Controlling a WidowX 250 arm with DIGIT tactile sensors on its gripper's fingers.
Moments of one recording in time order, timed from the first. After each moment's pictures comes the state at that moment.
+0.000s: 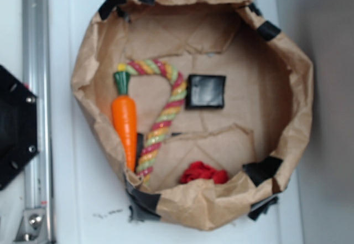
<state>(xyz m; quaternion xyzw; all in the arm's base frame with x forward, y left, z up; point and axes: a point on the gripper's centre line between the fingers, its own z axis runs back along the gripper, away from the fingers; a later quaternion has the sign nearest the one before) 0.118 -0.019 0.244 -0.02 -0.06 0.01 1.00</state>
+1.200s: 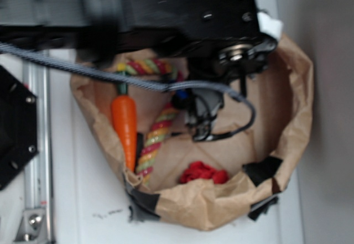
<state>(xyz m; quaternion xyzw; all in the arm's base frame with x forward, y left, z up) 0.281 0.025 0.079 0.01 0.01 -0.03 1.00</state>
